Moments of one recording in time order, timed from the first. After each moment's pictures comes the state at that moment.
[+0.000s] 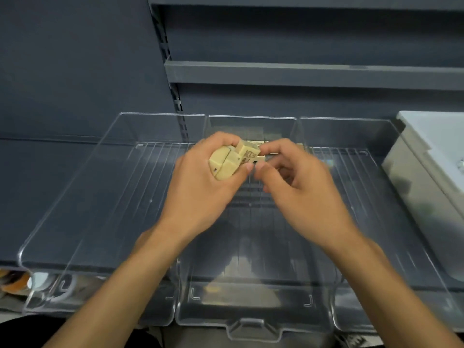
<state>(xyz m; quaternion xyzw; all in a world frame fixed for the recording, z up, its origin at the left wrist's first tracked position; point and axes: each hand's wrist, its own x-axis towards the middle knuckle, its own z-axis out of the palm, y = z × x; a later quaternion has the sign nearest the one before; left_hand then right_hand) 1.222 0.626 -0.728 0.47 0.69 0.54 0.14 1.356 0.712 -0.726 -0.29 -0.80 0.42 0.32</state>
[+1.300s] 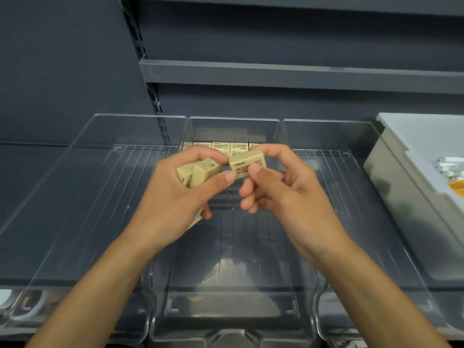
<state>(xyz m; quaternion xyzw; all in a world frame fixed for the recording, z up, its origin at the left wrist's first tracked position) 1.226 0.622 -0.724 0.43 0.63 0.58 0.29 1.370 0.710 -0.723 -0.23 -0.61 0.69 0.31</state>
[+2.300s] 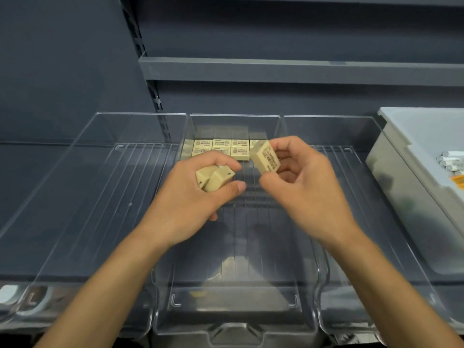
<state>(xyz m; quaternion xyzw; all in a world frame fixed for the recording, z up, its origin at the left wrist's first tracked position) 1.229 0.627 -0.732 0.46 0.66 0.52 0.29 1.376 0.725 -0.727 -0.30 -0.74 0.50 0.34</state>
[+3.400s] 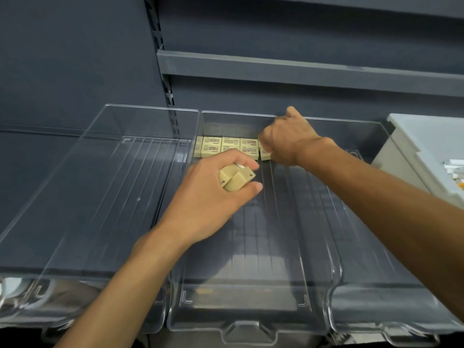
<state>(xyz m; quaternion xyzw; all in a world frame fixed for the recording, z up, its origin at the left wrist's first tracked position) 1.228 0.626 -0.733 0.47 0.69 0.49 0.27 1.296 0.829 -0.732 -0.24 -0.93 -0.26 -0.11</state>
